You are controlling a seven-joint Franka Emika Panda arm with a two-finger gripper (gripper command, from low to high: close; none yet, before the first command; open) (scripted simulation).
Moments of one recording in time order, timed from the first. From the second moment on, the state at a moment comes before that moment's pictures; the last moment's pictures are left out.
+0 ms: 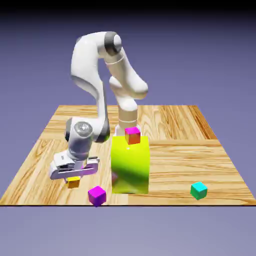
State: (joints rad) arm -0.77 0.53 0.48 -2.07 -0.92 2.36 0.43
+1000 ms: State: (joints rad) arm 0.03 0.59 0.54 -2.03 -0.42 2.42 1.29
